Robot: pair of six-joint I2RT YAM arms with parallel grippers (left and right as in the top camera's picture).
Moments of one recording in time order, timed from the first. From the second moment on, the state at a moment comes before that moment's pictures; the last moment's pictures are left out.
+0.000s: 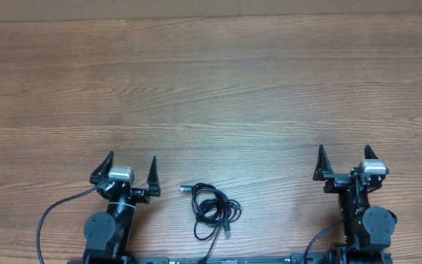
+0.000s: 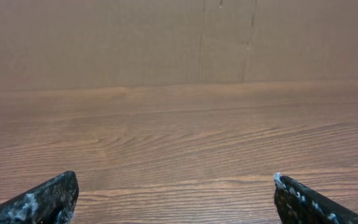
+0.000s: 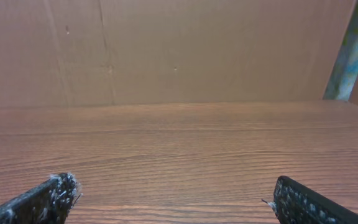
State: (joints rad) left arm -0.12 0.01 0.01 -0.08 0.01 -0.02; right arm -0.06 0.01 0.02 -0.03 -0.05 0.02
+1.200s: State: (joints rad) left arm -0.12 0.57 0.60 -0.71 -0.02 -0.02; right arm -0.06 0.01 0.02 -0.04 -0.05 0.02
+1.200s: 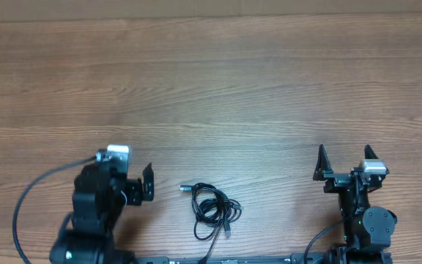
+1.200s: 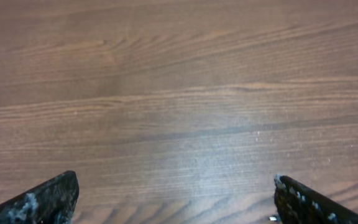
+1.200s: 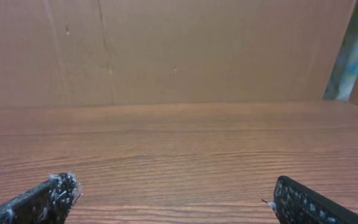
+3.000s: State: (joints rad) left arm -0.48 1.47 0.97 -1.02 0.18 -0.35; right arm -0.06 0.01 0.02 -0.03 -0.05 0.02
